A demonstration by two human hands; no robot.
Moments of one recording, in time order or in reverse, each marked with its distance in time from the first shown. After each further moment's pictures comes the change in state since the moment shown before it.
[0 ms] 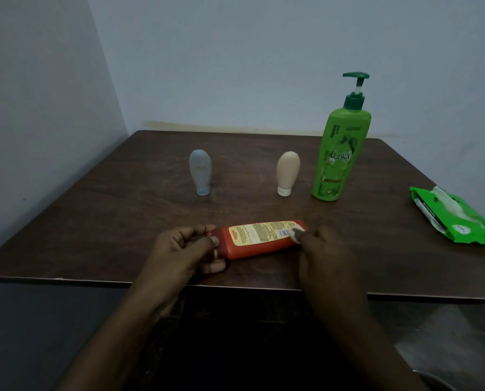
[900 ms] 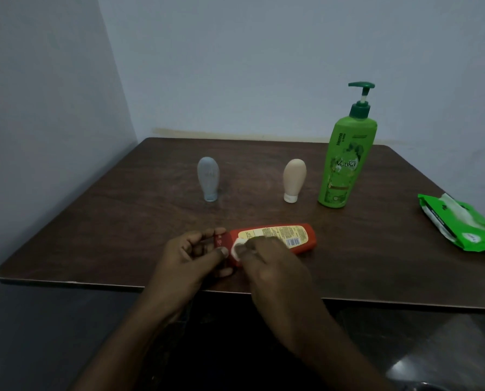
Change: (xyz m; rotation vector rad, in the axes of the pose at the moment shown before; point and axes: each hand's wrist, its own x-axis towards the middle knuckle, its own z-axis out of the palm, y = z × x) left_hand -0.008 0.000 -0.003 0.018 -0.081 0.085; right_hand -0.007 -0.062 0.006 -0.024 -0.031 -0.501
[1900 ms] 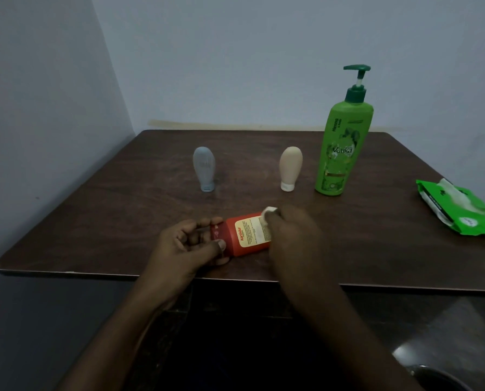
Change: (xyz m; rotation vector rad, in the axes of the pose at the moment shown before) left_hand 0.005 -0.008 -0.010 0.055 -0.031 0.033; right_hand 0.014 0.037 0.011 -0.106 0.062 0.310
